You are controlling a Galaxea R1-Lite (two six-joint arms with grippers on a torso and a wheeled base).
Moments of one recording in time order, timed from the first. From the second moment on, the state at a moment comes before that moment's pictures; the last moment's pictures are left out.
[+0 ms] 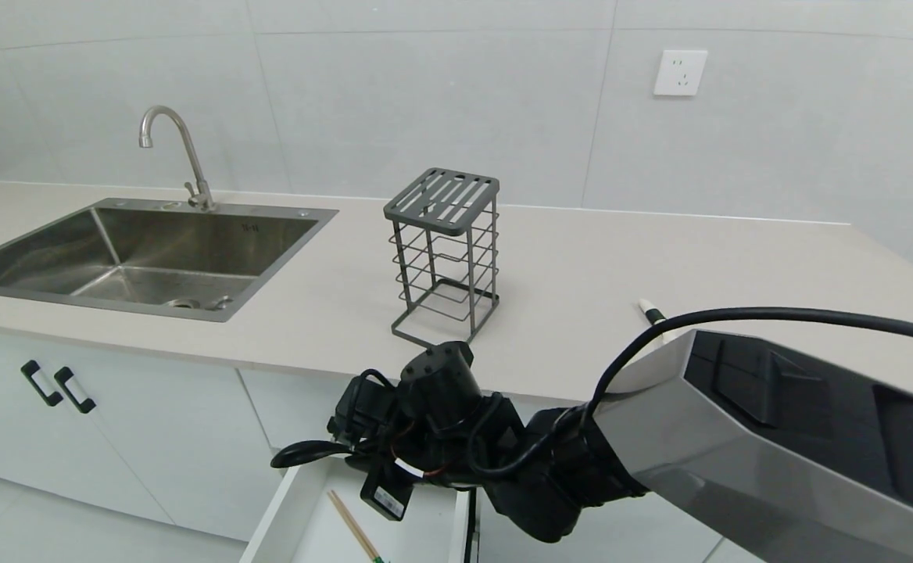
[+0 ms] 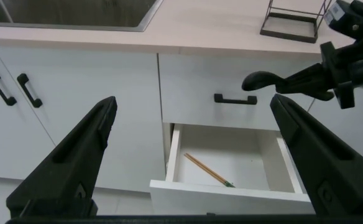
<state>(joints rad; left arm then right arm) 0.00 0.00 0.00 0.00 -0.07 0.00 0.95 2.41 -1.33 -0.49 0.24 -0.29</state>
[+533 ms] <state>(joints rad) 0.00 0.00 0.00 0.00 -0.07 0.00 0.95 2.48 -1.45 -0.43 0.24 -0.31</state>
